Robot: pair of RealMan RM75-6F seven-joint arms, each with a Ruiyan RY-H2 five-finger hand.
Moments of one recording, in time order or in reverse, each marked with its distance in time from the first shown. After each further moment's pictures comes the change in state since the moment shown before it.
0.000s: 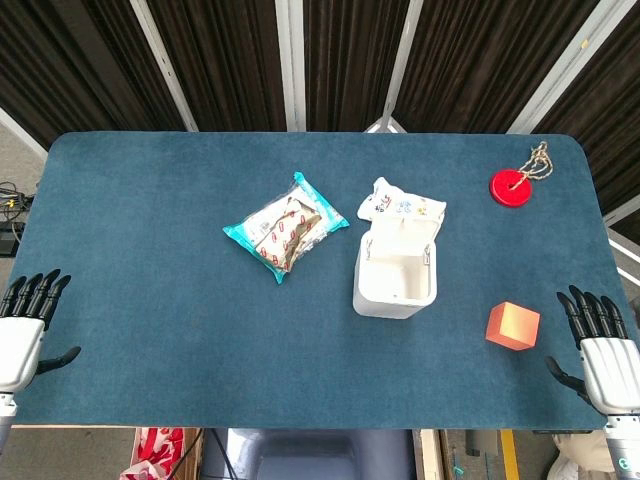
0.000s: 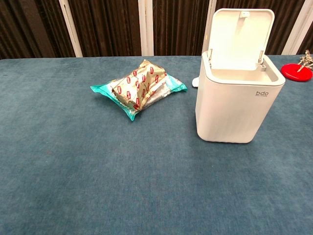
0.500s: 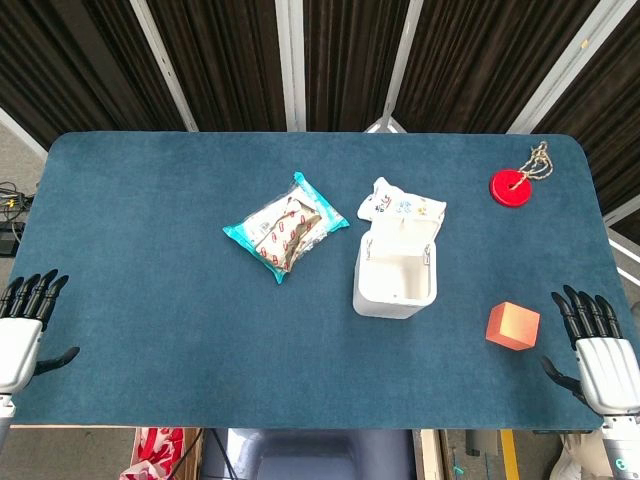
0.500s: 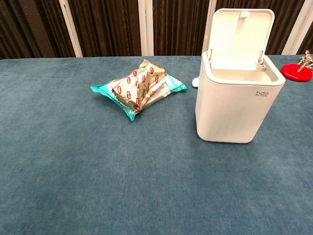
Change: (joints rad) left arm 0.005 0.004 -0.001 -0.002 -0.002 0.009 -0.008; right arm 0.005 0.006 0.000 -0.026 -0.023 0.005 0.006
